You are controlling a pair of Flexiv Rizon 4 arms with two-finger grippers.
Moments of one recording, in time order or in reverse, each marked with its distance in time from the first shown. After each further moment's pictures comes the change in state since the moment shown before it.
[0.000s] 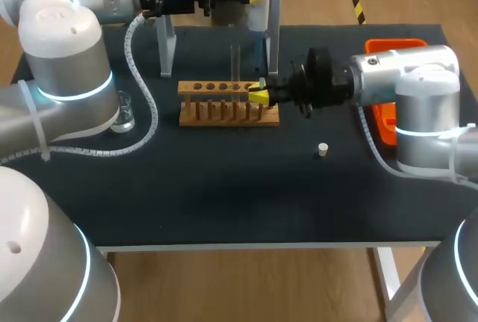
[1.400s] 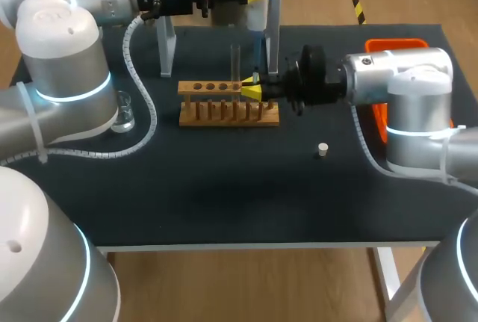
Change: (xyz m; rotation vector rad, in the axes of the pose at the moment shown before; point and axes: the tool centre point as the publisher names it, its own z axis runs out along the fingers) left arm 0.001 -0.001 -0.003 0.012 -0.004 0.010; right arm -0.010 0.008 0.012 -0.026 -0.032 -0.023
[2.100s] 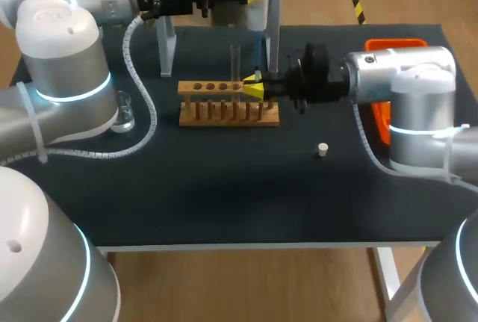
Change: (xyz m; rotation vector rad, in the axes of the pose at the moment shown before) left arm 0.000 0.000 0.000 0.000 0.000 0.000; right arm 0.002 0.008 -0.003 -0.009 0.004 -0.002
